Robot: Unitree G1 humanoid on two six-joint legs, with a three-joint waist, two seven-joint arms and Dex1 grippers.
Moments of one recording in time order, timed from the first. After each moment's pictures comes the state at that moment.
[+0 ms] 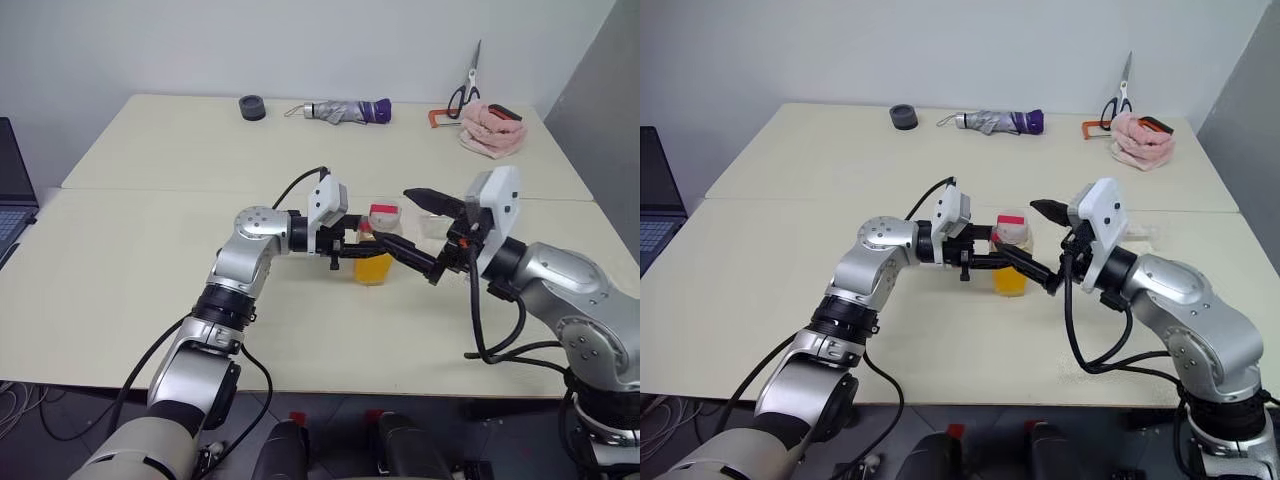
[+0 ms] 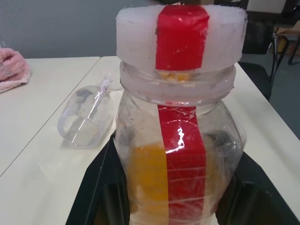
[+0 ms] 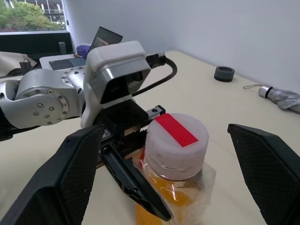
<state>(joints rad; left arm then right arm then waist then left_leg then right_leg) -0.83 0.29 -0.17 0.41 -0.25 0.15 -1.26 -0.43 -0.57 -0.03 -0.60 0.67 0.76 0.50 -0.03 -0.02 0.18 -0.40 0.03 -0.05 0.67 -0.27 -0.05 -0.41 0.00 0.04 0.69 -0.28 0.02</state>
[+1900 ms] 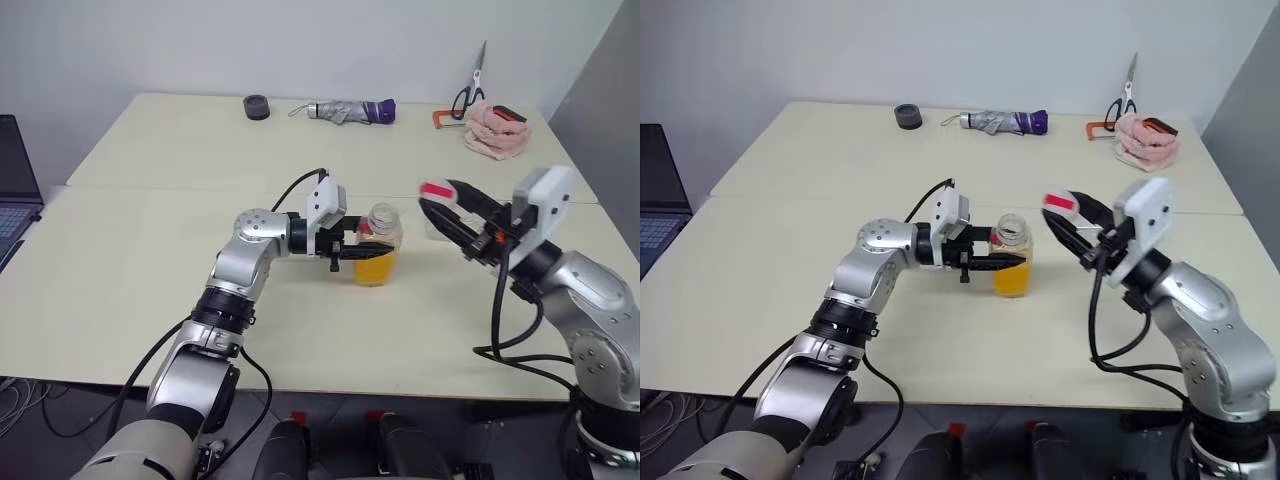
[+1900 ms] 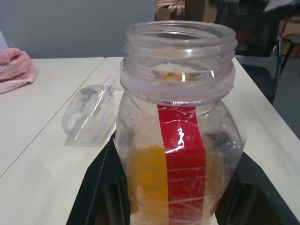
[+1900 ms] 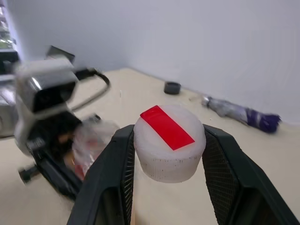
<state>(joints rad) -0.81 0.29 -0.17 0.39 -0.26 0.15 -1.25 -0.21 -0.54 -0.22 -0.63 0.57 0.64 0.48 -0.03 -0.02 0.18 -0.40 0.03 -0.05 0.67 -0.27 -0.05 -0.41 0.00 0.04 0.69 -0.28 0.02</state>
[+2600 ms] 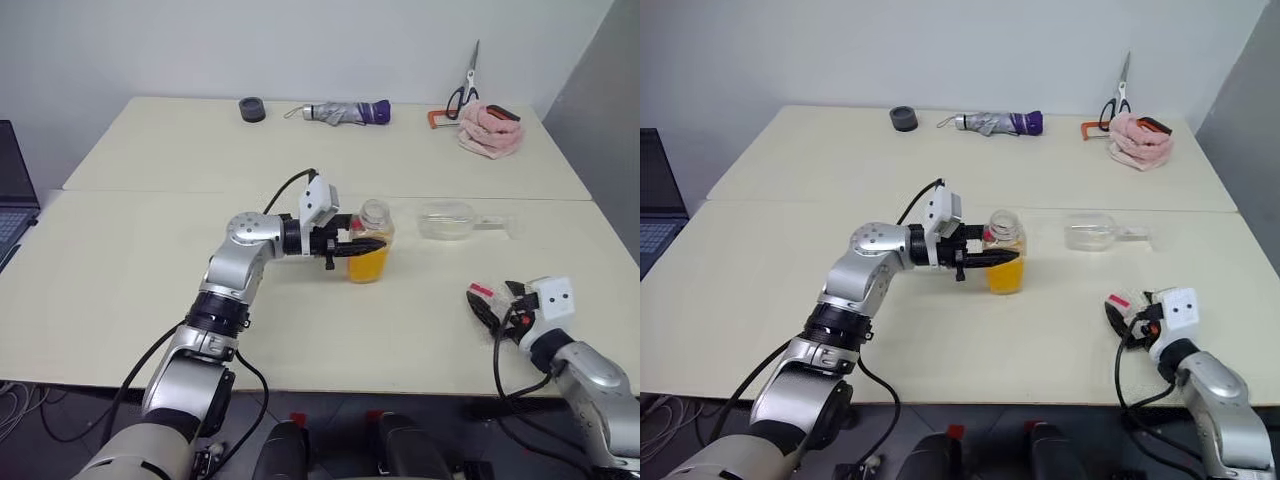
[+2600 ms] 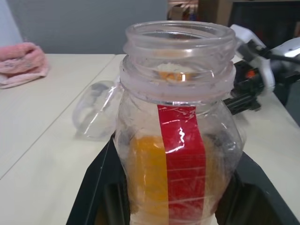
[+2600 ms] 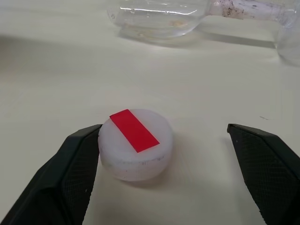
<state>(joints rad) -0.79 0.31 -0.14 0.36 -0.27 0.18 -1.18 0.14 -0.48 -0.26 -0.29 0.35 0.40 0.46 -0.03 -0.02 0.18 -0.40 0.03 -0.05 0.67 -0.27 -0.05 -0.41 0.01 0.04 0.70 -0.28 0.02</state>
